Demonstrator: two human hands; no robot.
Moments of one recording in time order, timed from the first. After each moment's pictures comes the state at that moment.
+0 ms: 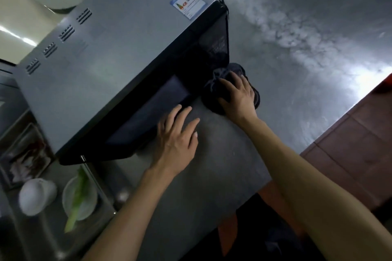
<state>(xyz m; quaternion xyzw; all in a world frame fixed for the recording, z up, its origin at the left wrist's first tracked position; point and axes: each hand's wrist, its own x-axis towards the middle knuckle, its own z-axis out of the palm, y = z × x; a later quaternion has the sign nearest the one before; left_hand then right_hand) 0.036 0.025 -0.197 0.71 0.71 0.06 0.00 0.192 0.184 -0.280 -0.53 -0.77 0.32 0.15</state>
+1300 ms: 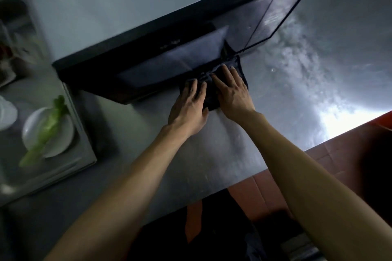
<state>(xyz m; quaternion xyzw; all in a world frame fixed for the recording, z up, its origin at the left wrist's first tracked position) 0.032 0.017 -0.274 0.53 0.81 0.05 0.24 0.152 0.138 -0.298 -0.35 -0.91 0.21 -0.06</state>
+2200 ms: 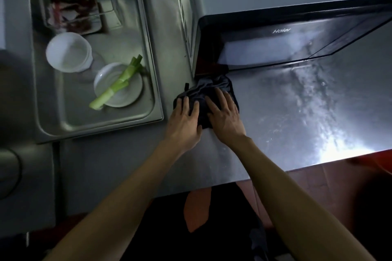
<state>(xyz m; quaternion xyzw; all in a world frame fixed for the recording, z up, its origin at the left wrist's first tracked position) -0.030 -0.185 -0.273 0.44 0.86 0.03 0.26 0.074 -0.054 -0.293 -0.27 -0.94 0.19 -0.10</state>
